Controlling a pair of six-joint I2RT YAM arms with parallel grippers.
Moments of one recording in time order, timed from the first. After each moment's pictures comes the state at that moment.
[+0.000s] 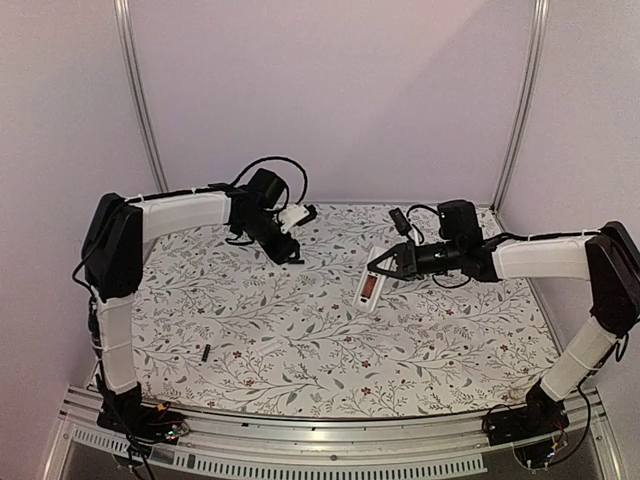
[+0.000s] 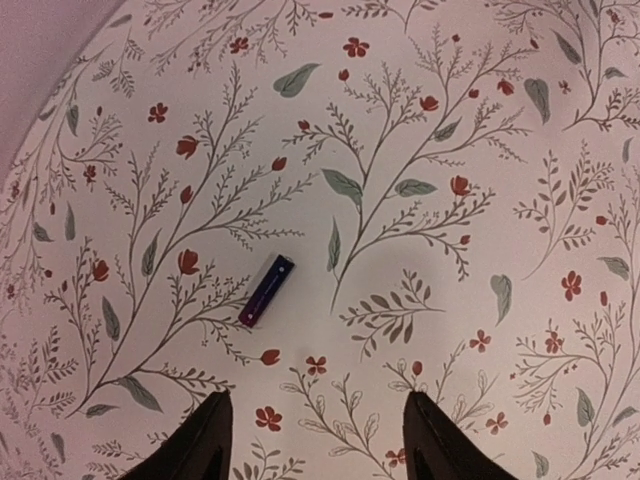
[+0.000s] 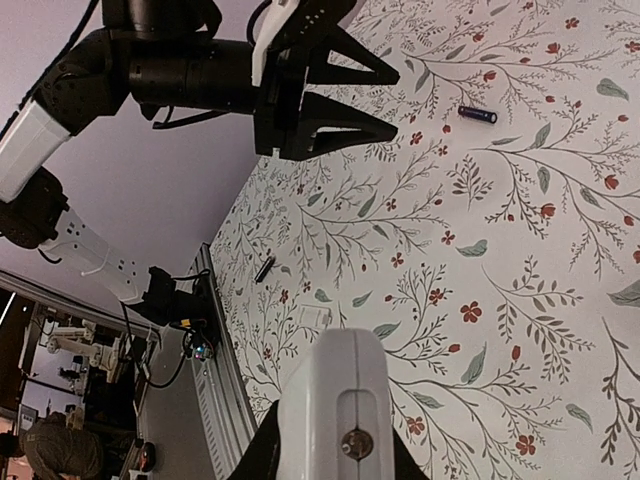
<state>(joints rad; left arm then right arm) -0.58 2.05 1.64 -0.59 0.09 0.37 0.53 1.62 0.91 0.19 -0.80 0.51</state>
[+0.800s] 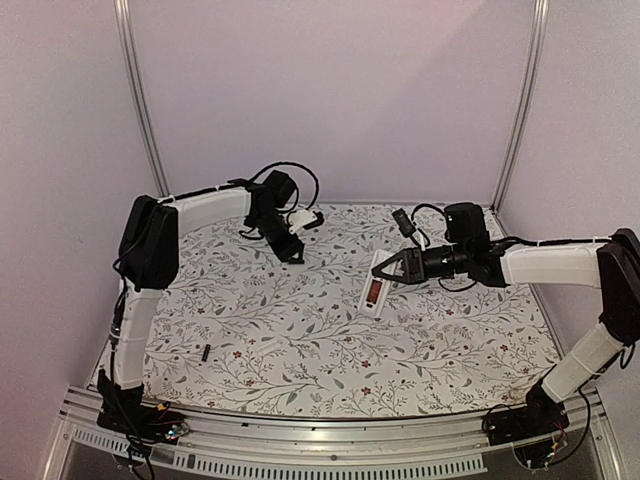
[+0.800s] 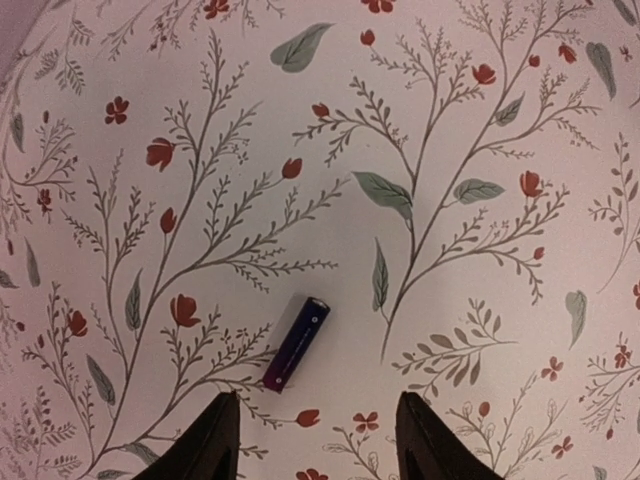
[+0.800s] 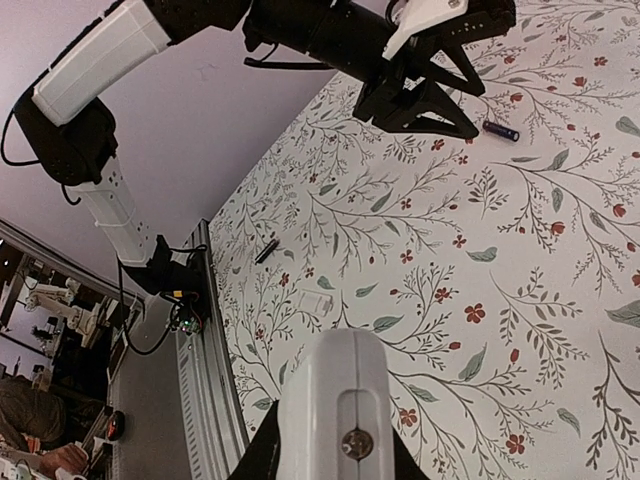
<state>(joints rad) -0.54 2.33 1.98 -0.79 0.11 0.50 0.53 1.55 0.86 0.19 -0.82 0.36</state>
